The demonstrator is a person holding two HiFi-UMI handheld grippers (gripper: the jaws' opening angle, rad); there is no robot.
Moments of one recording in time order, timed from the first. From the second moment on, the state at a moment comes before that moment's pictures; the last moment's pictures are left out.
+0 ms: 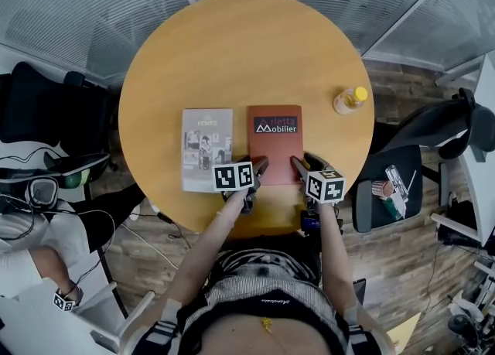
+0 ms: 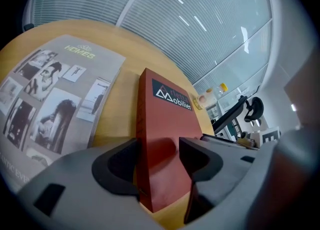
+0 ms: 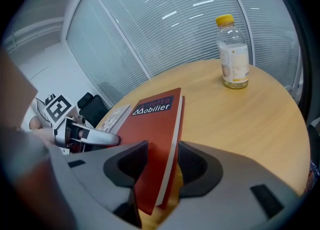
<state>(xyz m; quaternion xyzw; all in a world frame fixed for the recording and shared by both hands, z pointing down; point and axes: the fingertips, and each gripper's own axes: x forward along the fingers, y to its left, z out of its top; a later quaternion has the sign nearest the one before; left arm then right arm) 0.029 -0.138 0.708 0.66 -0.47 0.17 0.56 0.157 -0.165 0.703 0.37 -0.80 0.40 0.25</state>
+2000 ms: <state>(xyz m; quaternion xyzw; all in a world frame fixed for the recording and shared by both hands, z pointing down) 0.025 -0.130 0.700 0.67 -0.49 0.18 0.53 0.155 -0.156 0.702 0.37 -0.78 0.45 0.23</state>
